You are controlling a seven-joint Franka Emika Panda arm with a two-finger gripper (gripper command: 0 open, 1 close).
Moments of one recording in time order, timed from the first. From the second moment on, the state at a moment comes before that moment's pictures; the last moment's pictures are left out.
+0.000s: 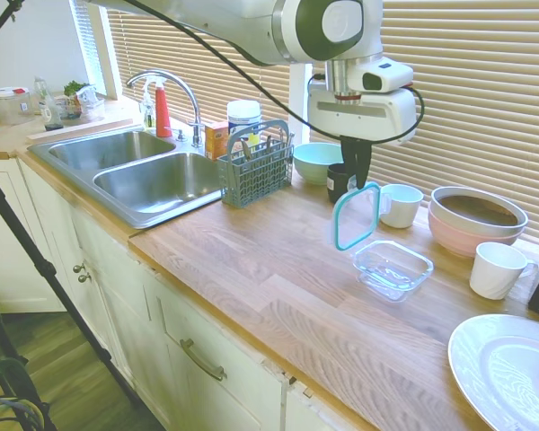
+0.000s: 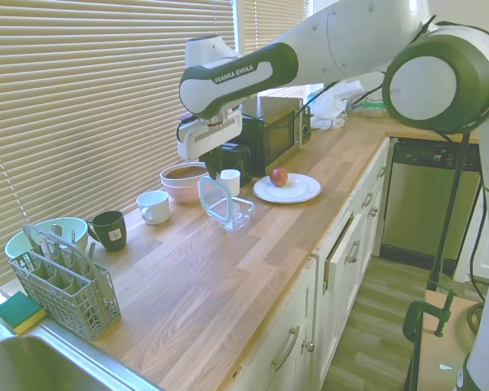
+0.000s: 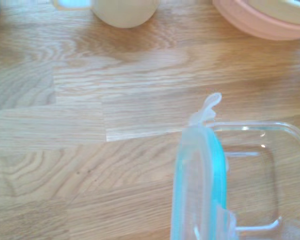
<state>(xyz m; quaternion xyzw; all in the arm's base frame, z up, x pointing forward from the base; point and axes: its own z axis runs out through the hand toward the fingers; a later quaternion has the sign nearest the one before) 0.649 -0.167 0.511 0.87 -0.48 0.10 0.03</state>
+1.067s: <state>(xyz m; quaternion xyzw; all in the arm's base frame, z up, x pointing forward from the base) 0.653 -0.221 0.498 0.87 -0.49 0.08 0.02</state>
